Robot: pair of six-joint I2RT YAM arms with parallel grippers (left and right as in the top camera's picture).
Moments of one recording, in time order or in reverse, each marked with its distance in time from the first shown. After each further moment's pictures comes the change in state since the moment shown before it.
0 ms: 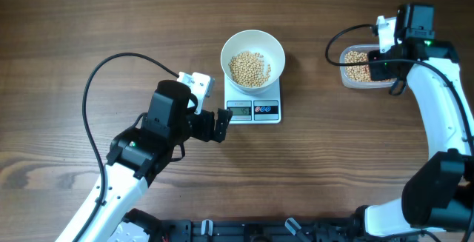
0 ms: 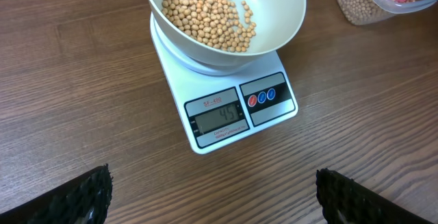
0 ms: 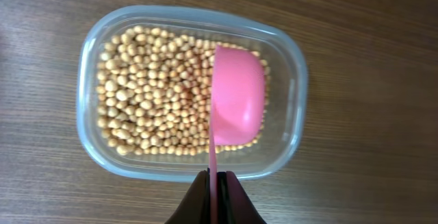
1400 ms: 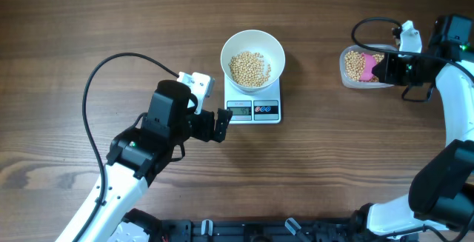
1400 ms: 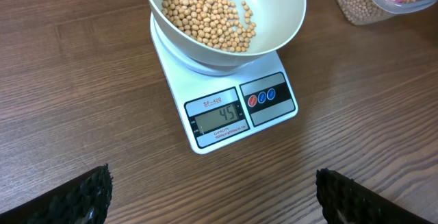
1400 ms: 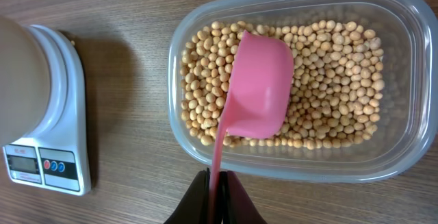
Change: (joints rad) left arm 0.000 0.000 0.000 0.000 0.000 0.000; right arm -0.207 0.035 0.000 -0.072 -0.554 0.092
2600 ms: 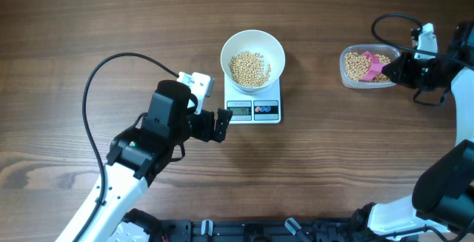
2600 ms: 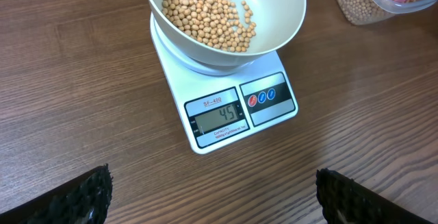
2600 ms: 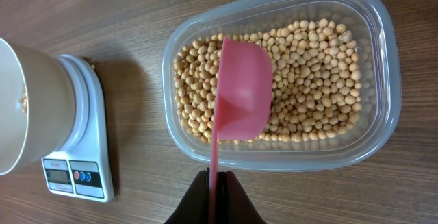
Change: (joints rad) left arm 0.000 0.000 0.000 0.000 0.000 0.000; right arm -0.102 0.000 0.000 -0.004 -0.109 0.034
